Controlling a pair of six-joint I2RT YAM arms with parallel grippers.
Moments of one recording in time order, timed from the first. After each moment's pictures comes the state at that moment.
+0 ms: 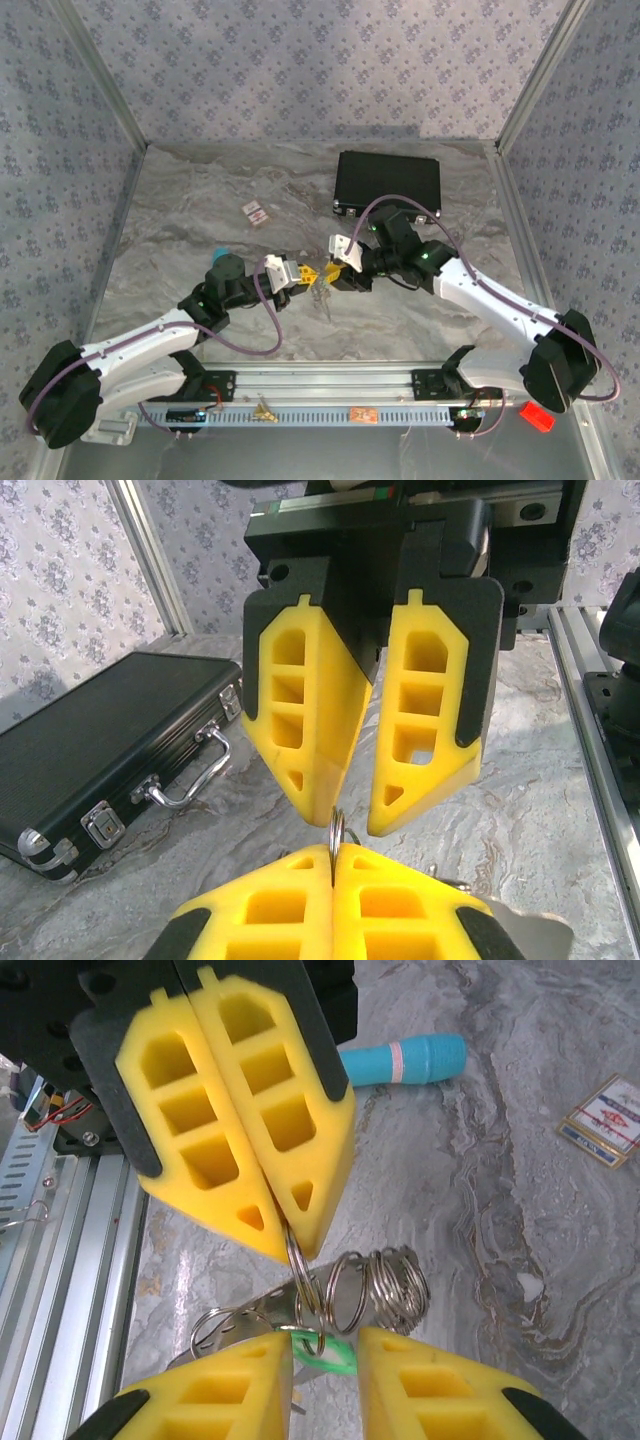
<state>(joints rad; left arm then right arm) -0.79 0.97 0.39 0.44 0.46 0.21 0.70 1.22 0.92 -0.43 -0.63 -0.53</state>
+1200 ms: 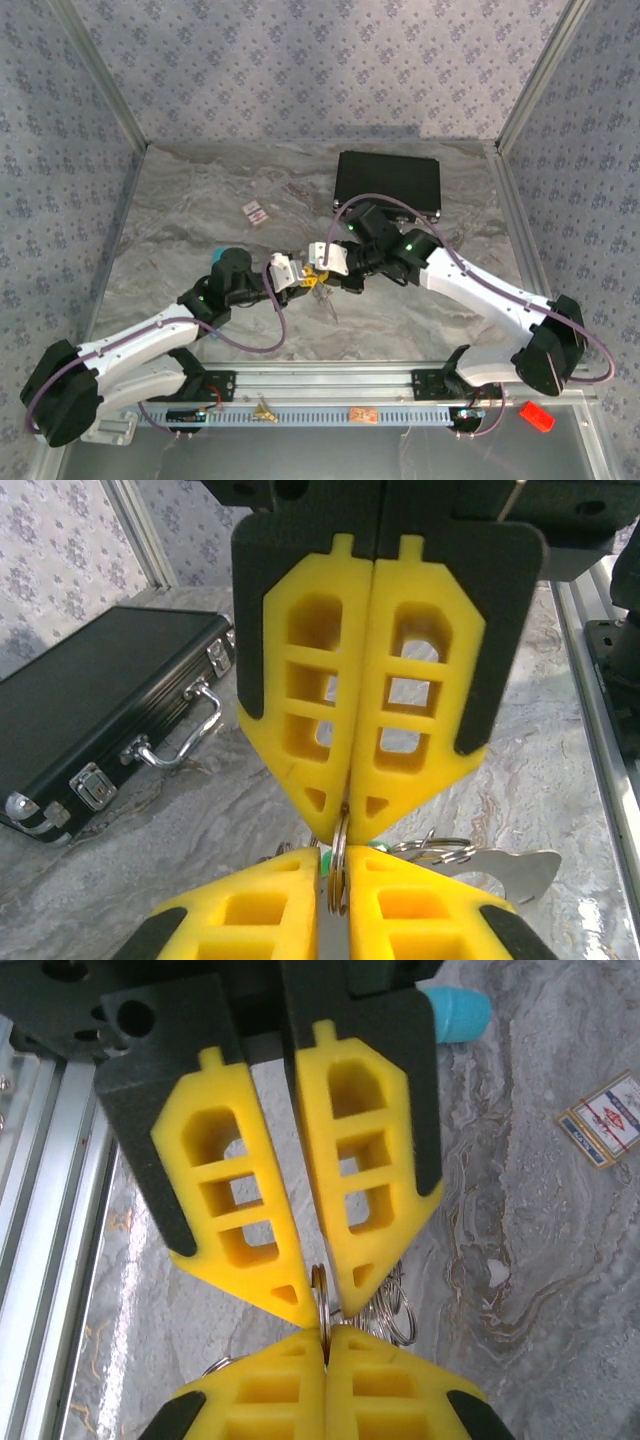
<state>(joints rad) -0.79 0.98 0.46 0.22 0.45 0.28 0.84 1.33 1.14 -0.69 -0.39 -0.71</state>
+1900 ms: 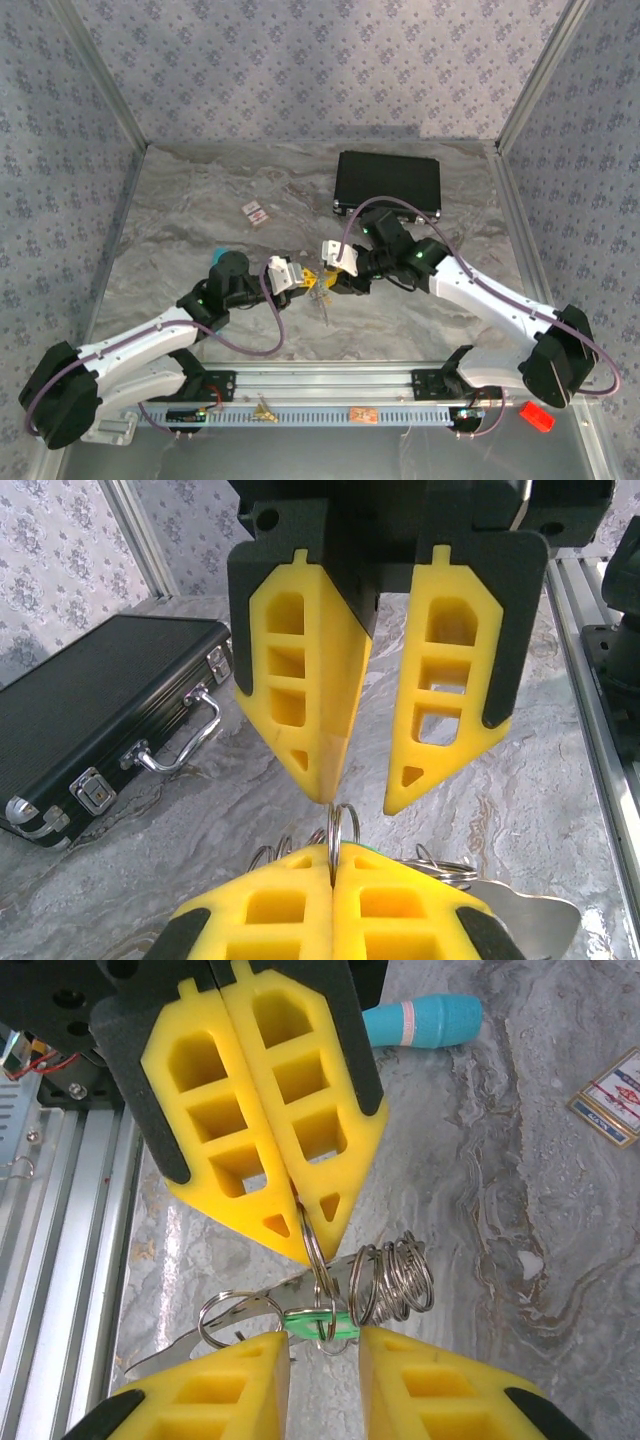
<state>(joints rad) -0.79 0.97 0.42 0.29 0.46 0.27 0.75 1.24 0.97 -0.53 -0.53 -0.58</state>
